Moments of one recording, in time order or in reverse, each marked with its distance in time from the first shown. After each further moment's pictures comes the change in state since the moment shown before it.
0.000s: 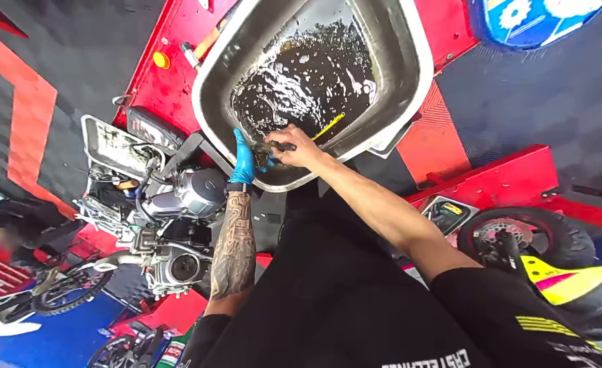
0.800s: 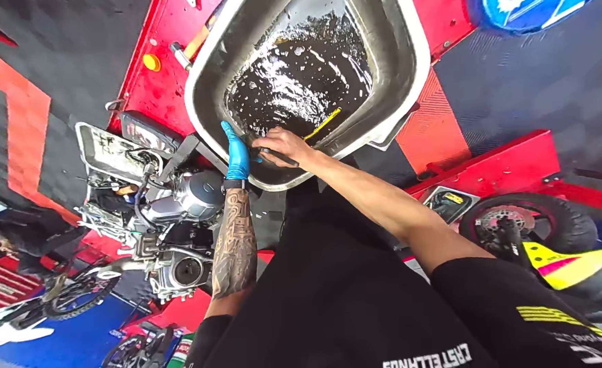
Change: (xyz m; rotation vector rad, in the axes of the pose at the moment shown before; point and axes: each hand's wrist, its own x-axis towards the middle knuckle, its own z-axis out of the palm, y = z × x) left_hand -0.003 0.011 -0.001 0.053 0.105 0.075; right_hand 0.006 0.008 0.012 0.057 0.040 -0.236
